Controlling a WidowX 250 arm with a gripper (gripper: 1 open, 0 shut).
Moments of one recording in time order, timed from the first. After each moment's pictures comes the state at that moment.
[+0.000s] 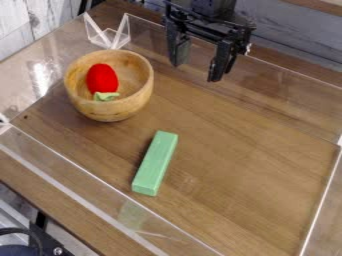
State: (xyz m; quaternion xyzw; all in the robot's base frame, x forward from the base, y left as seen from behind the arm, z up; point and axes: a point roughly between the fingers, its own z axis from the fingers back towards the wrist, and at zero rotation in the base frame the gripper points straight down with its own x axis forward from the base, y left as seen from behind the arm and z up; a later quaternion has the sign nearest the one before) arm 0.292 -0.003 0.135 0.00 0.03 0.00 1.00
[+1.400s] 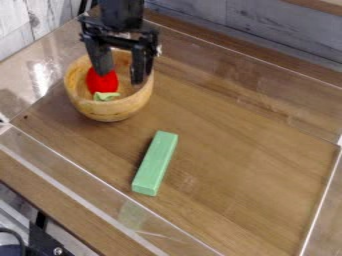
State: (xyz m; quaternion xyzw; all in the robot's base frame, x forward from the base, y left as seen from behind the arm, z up) arm 0.247 0.088 0.126 -0.04 0.02 0.10 0.99
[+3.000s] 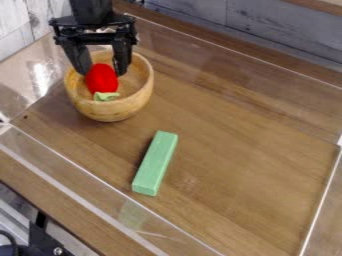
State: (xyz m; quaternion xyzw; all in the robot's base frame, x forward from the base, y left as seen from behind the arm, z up) arm 0.257 0.119 0.110 -0.05 -0.03 0.21 0.97
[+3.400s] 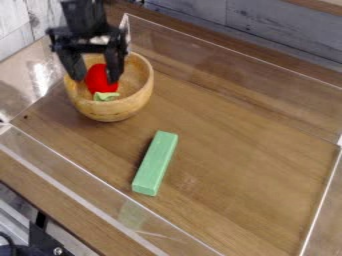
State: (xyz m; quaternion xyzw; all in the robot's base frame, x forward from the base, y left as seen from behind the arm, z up) arm 0.253 0.139 0.087 -0.05 -0.03 0.18 0.98
